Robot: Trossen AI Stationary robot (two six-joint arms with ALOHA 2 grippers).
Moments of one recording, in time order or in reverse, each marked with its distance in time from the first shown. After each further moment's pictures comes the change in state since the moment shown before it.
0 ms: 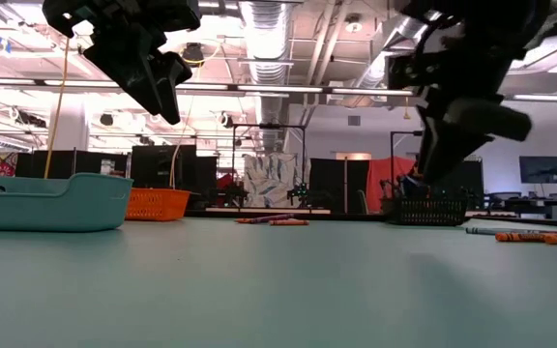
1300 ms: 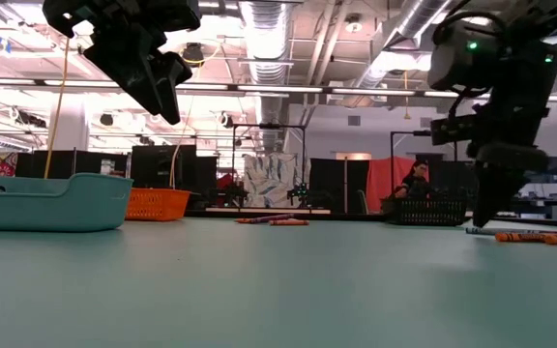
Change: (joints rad) left arm 0.000 0.000 0.000 0.000 0.000 0.000; right arm -0.286 -0.343 -0.471 0.277 -0.288 0.062
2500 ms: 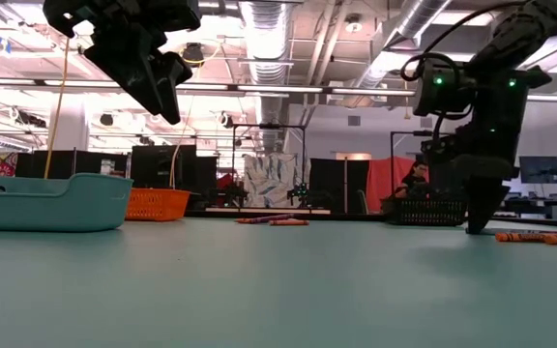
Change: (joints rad) left arm 0.000 0.000 0.000 0.000 0.000 0.000; right arm -0.252 0.028 -0.035 0.064 -0.152 -0.064
